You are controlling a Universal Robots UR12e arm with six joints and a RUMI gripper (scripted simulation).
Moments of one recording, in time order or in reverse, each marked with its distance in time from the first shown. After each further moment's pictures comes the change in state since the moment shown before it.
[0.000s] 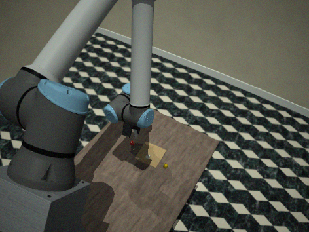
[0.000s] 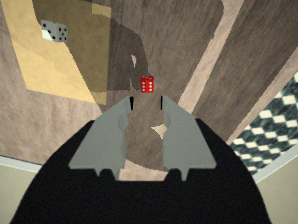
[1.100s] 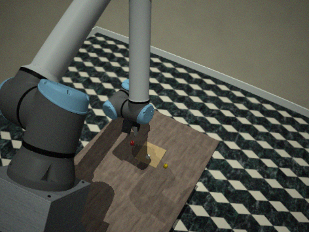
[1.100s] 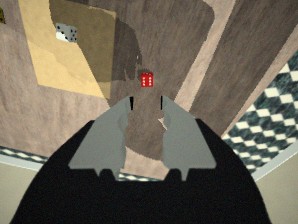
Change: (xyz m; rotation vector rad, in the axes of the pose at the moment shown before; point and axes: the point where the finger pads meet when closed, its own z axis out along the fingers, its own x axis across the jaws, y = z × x) arm 0.001 -0.001 -0.026 0.000 0.000 0.000
